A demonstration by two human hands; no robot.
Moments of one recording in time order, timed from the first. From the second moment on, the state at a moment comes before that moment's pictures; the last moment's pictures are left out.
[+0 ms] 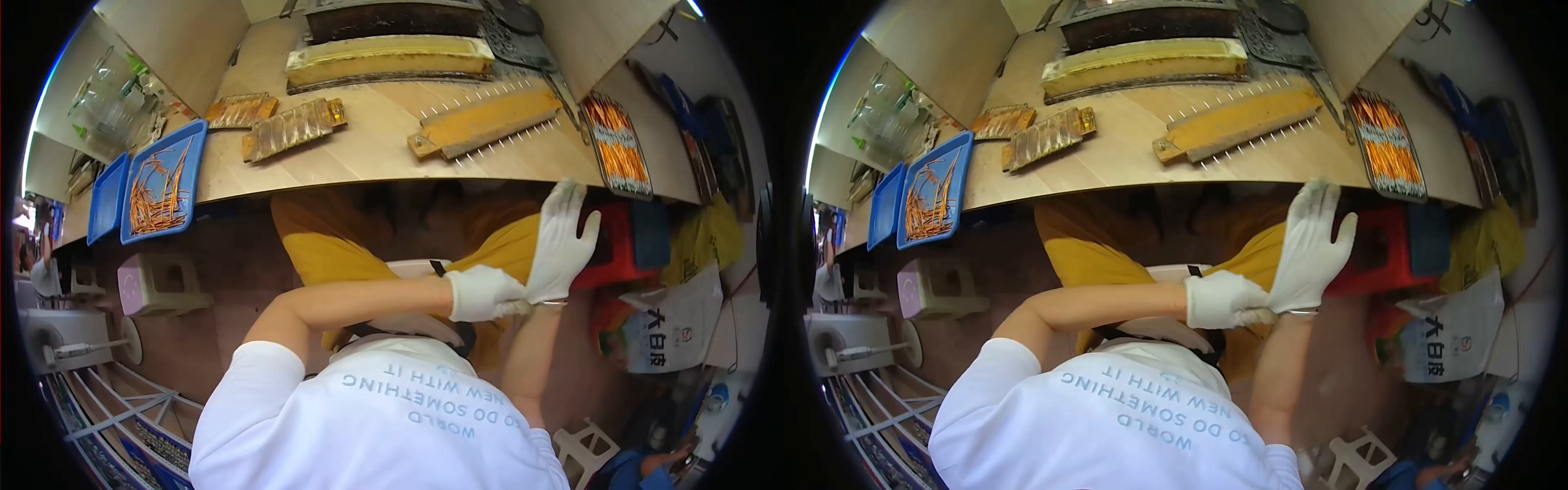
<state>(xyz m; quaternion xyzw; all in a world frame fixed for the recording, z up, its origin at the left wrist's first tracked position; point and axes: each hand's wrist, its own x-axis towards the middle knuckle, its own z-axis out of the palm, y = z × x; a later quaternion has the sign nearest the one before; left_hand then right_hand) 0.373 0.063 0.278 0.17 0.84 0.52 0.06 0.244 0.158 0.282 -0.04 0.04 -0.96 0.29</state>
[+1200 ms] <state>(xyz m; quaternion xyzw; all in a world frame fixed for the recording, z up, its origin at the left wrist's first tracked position) 0.658 -0.343 0.323 -0.66 0.75 0.01 0.05 0.337 -0.141 0.304 -0.70 0.70 -0.14 0.08</state>
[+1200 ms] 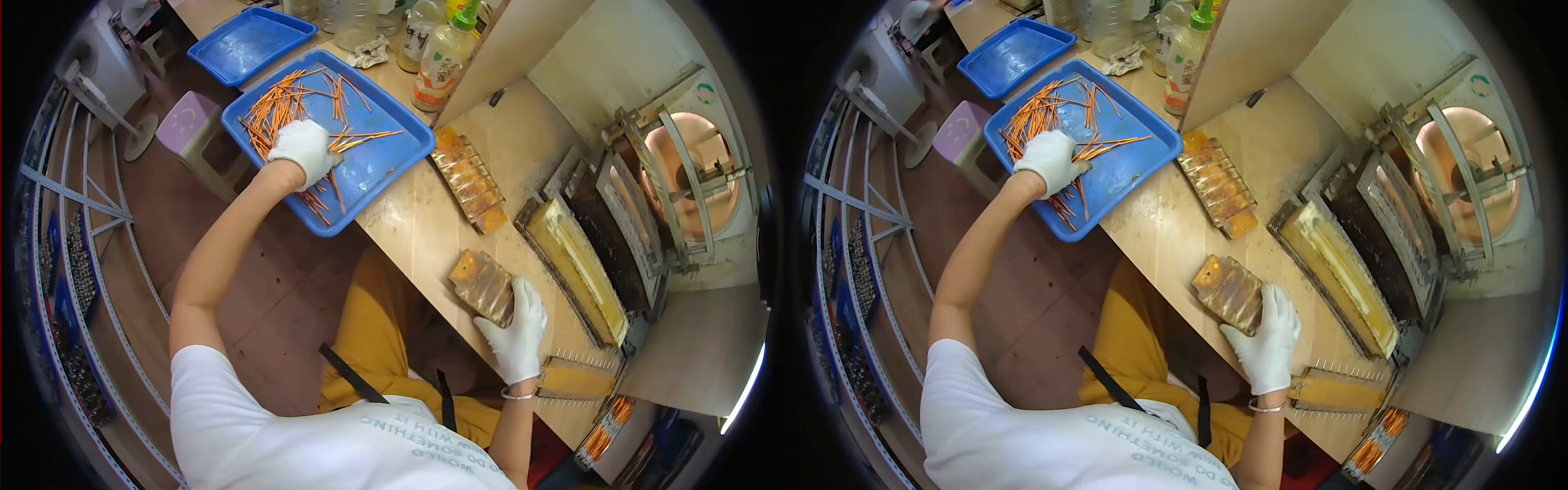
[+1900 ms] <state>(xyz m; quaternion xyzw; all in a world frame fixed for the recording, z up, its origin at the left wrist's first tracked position) 0.630 -0.383 0.301 -0.59 0.81 0.01 -0.02 0.357 -0.142 0.305 -0.71 0.68 -0.16 -0.10</state>
